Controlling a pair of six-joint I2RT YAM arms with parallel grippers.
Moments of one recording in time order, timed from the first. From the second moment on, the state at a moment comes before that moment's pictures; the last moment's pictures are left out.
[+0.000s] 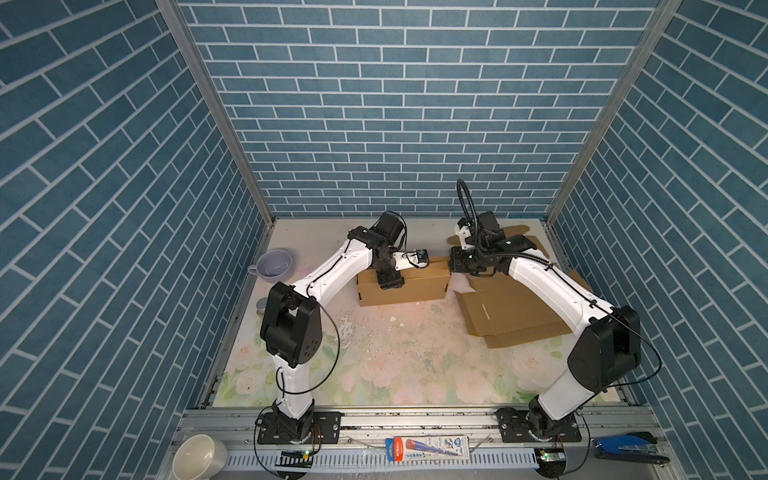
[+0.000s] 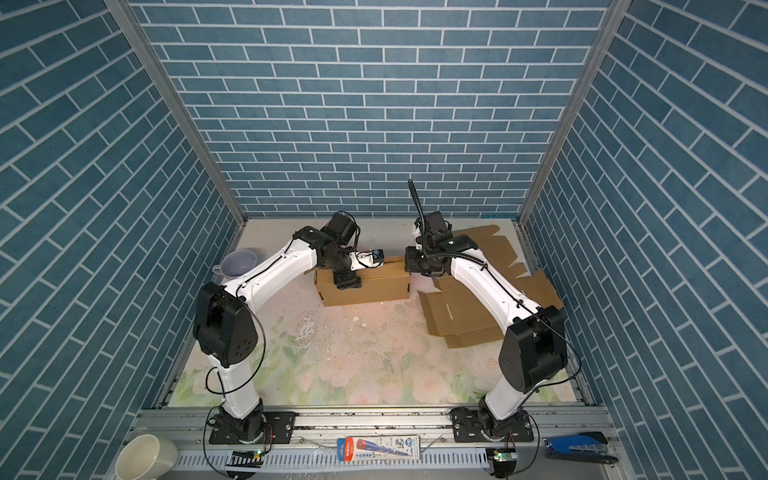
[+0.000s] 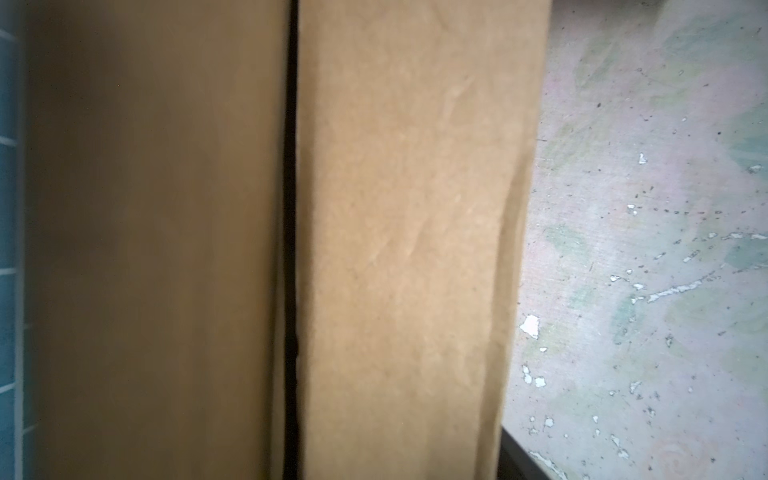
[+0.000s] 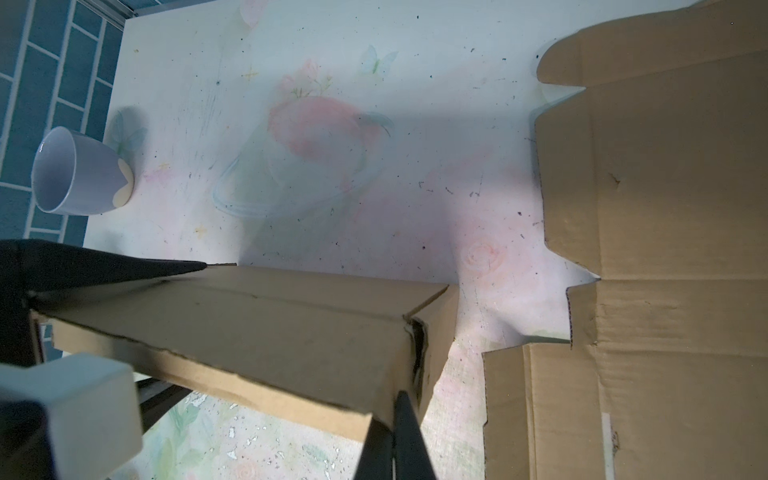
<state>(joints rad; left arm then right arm) -0.54 1.89 1.70 -0.97 0.16 0.85 0.51 1.64 1.47 -0.76 -0.16 0.37</state>
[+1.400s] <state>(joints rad) -0.18 1.42 1.35 -0.90 0.35 0.18 0.51 1.65 1.47 -0.77 -0.12 0.40</state>
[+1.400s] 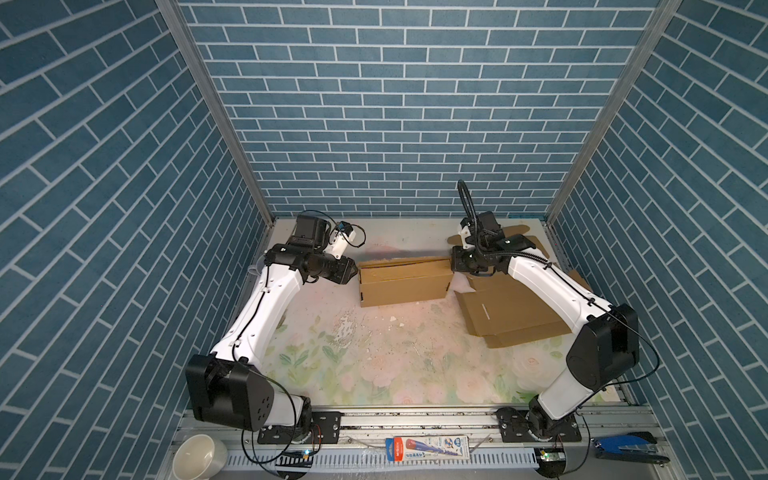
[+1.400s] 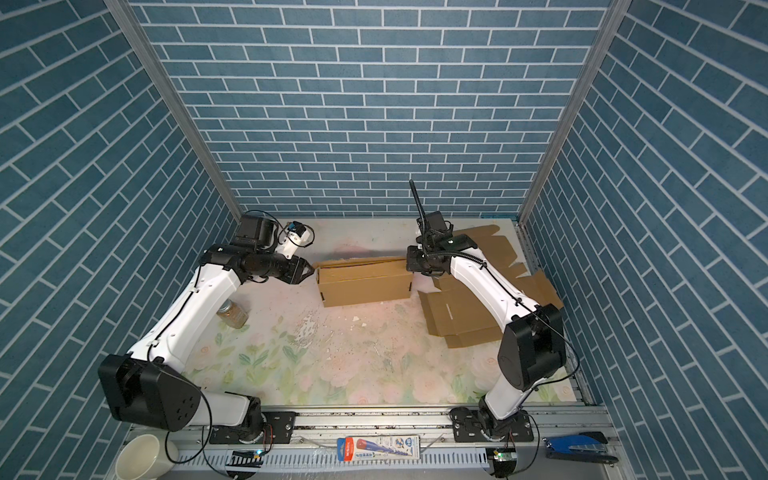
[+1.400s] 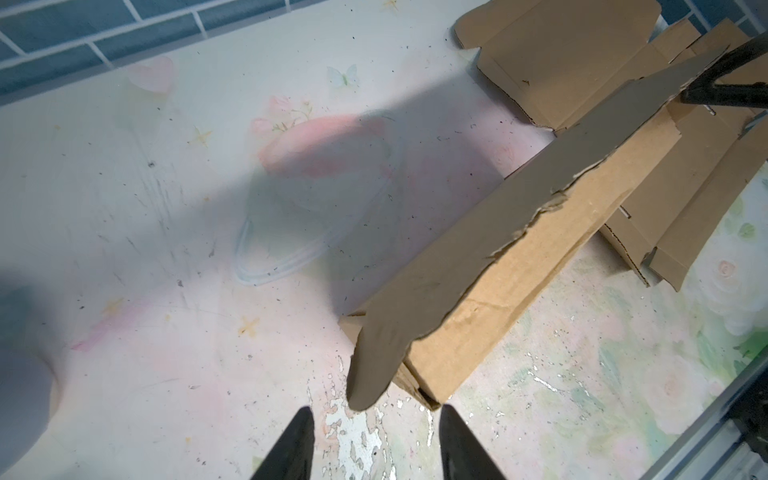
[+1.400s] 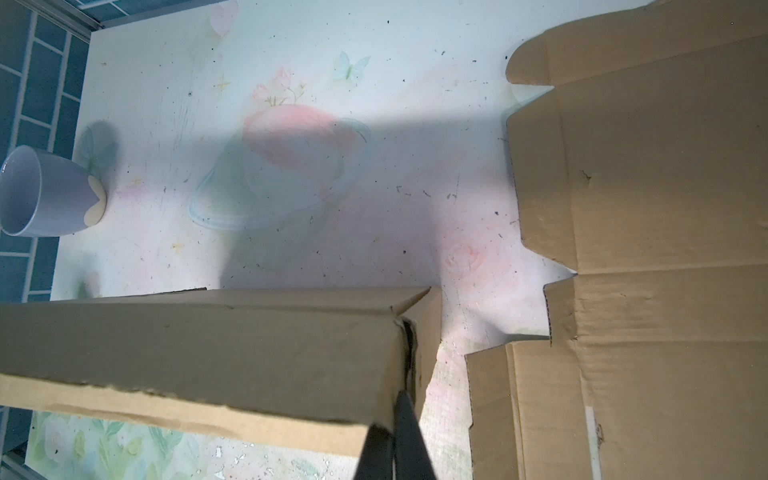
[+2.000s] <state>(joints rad) -0.18 1.48 1.35 -0.87 0.35 0.17 0.51 1.65 1.47 -0.77 -0.12 0.40</state>
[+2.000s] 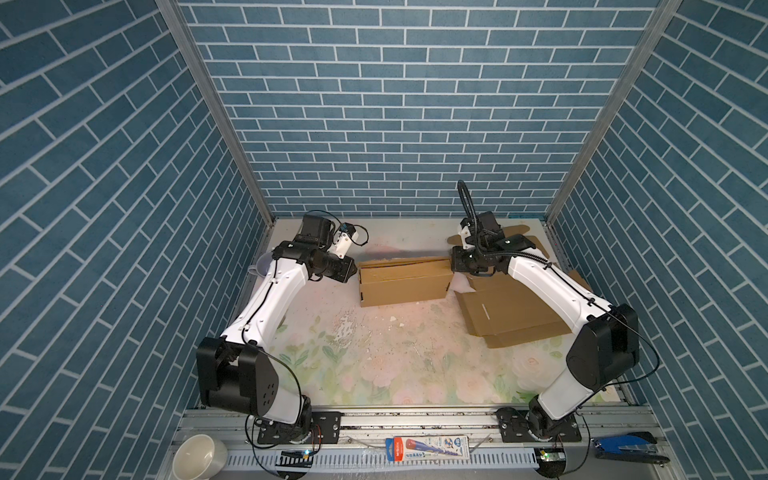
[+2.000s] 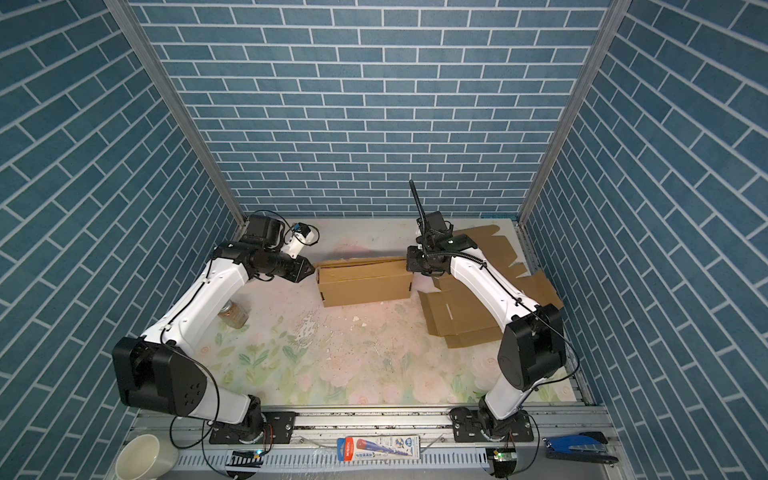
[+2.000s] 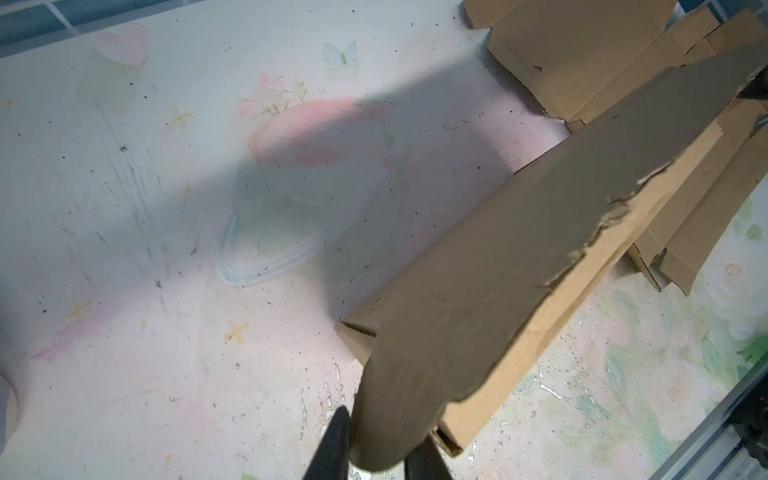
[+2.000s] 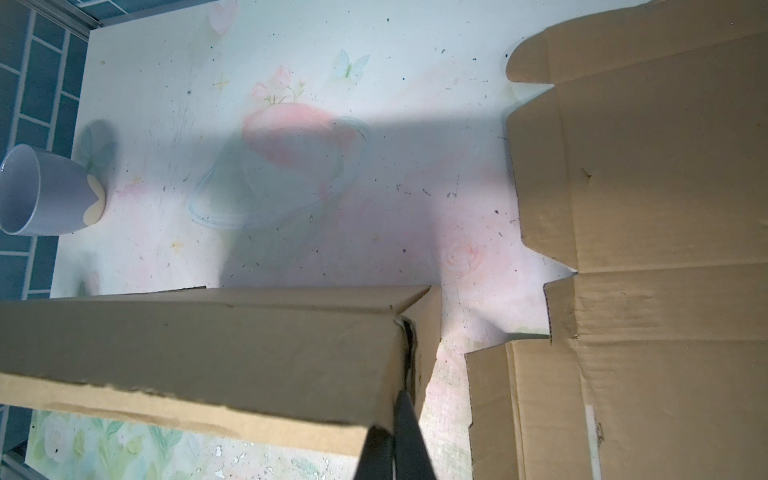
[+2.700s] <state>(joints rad) -0.19 1.53 1.40 -0.89 0.42 0.09 0.51 1.65 1.47 -0.77 -0.12 0.42</state>
